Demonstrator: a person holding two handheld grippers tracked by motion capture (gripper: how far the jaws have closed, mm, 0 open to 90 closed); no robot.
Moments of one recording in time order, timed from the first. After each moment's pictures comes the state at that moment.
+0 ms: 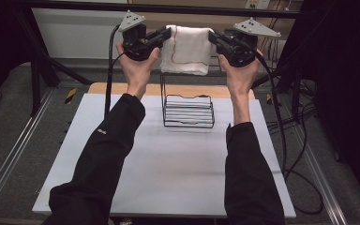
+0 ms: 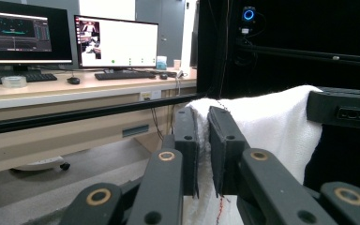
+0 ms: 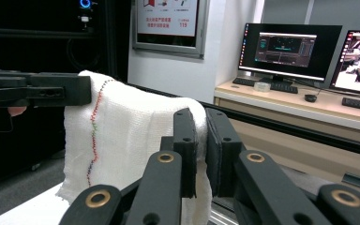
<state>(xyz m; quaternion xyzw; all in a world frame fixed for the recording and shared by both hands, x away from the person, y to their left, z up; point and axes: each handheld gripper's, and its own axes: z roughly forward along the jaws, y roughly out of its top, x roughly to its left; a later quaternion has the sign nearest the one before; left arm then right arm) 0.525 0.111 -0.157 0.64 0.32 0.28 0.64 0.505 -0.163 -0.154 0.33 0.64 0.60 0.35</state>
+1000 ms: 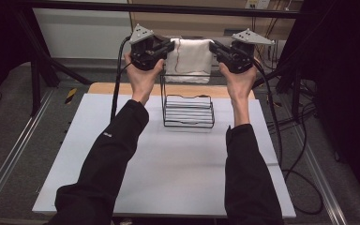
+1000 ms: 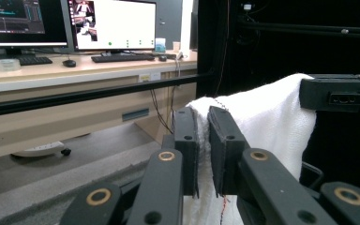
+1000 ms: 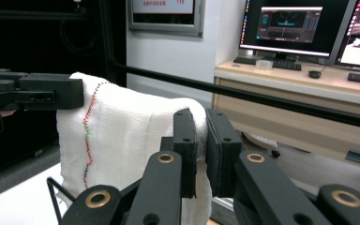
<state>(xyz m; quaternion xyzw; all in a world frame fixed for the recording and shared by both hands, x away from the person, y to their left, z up) 0.536 0.101 -0.196 0.66 0.32 0.27 0.62 0.524 -0.173 -0.187 0.35 0.66 0.58 0.33</state>
